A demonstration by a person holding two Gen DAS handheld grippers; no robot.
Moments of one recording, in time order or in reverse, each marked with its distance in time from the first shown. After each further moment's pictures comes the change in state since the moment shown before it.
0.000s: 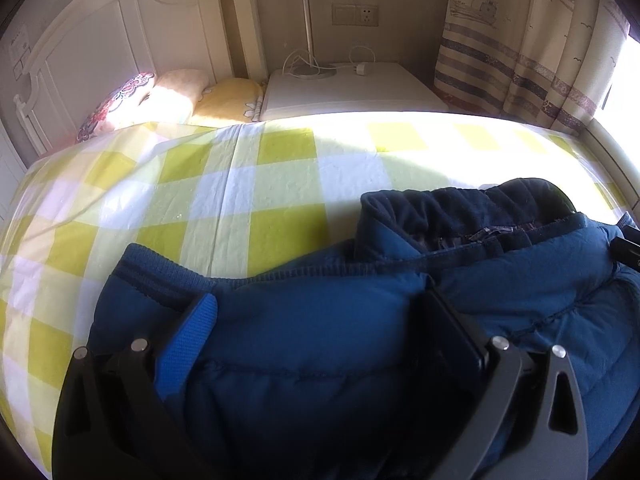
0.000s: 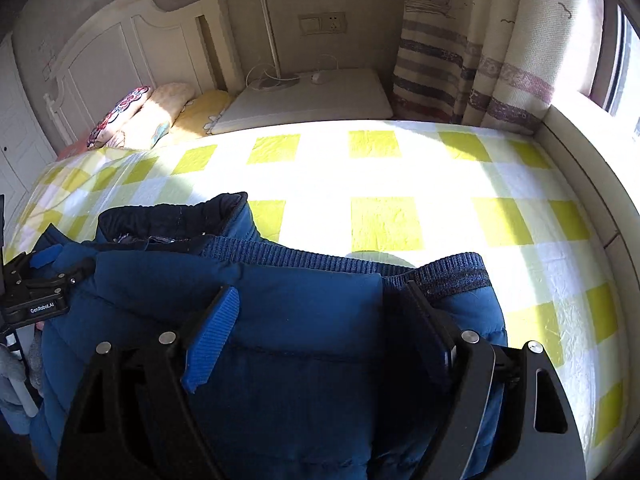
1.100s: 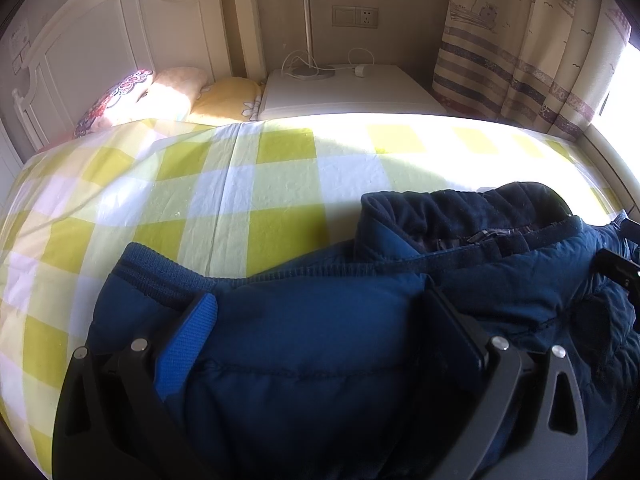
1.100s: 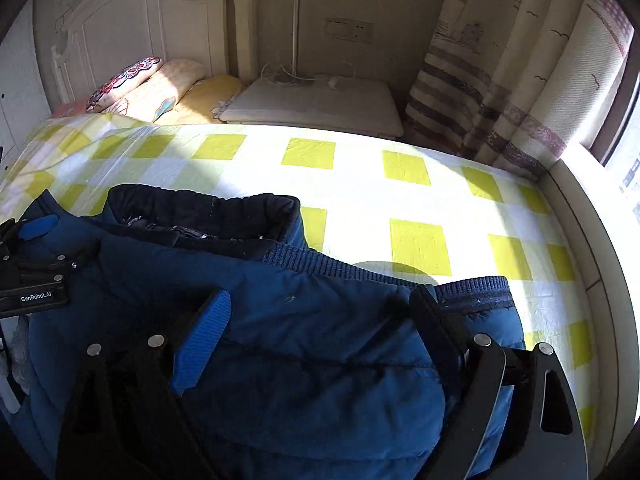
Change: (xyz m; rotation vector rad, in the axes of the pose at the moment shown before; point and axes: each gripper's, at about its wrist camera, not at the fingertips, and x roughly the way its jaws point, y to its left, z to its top) left arm -0.002 0.000 -0.001 -0.015 -0.002 -0.016; right arm -0.004 0.055 0.004 -0.135 -0.026 -0.191
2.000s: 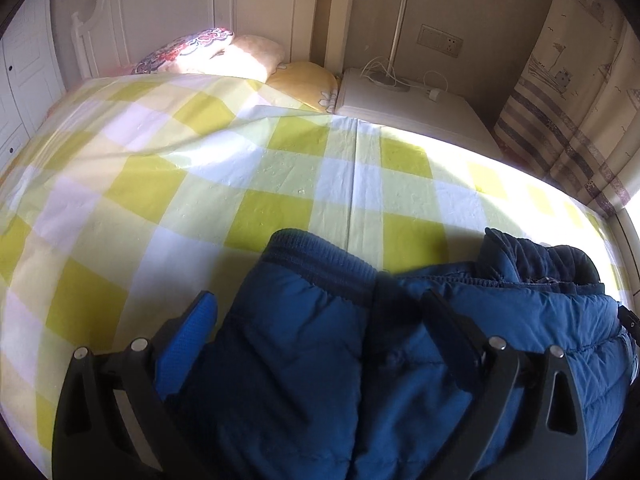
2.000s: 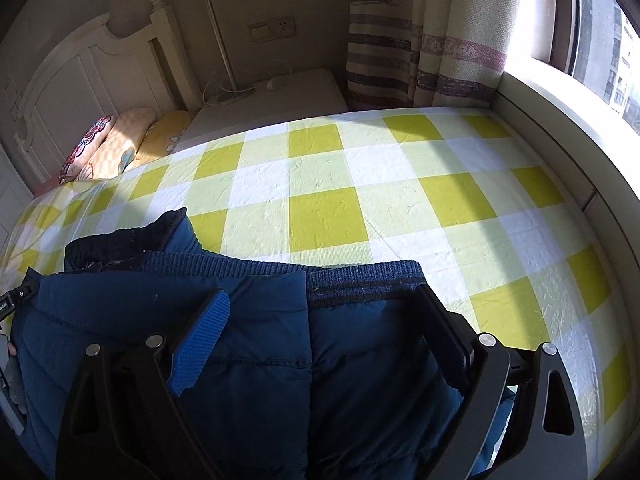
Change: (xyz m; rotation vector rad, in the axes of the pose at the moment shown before) left arm -0.020 0.091 -0.007 -0.268 -0.013 0.097; right arm 0.013 -0.069 -0.017 0.216 0.000 0.062
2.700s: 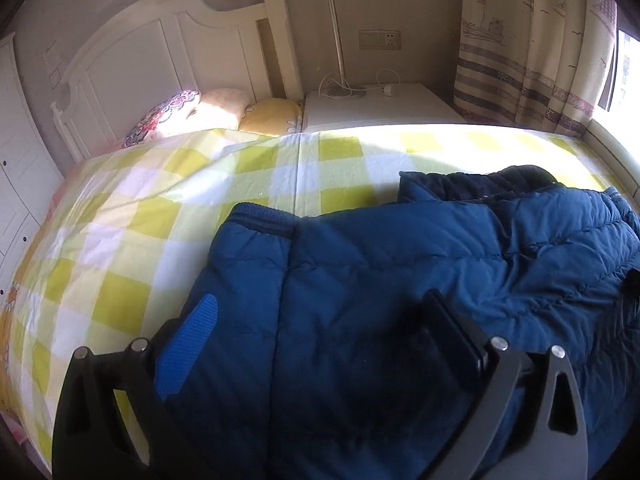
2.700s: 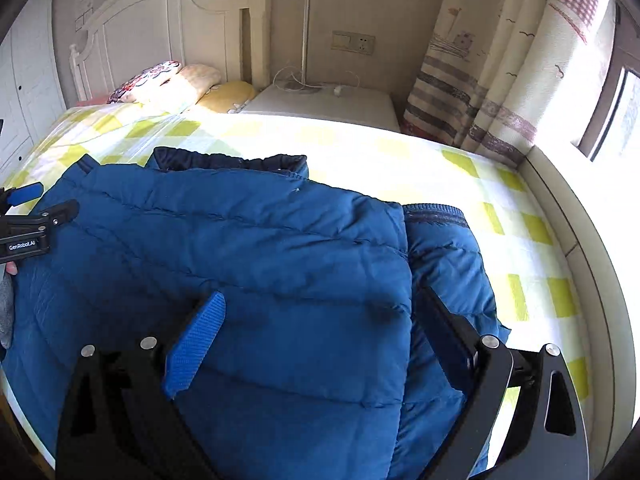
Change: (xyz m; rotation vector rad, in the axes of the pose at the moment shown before) left arm -0.056 -0.036 -0.056 0.240 -0.078 0.025; right arm -0.067 0.051 -0.062 -0.256 -0.031 0.008
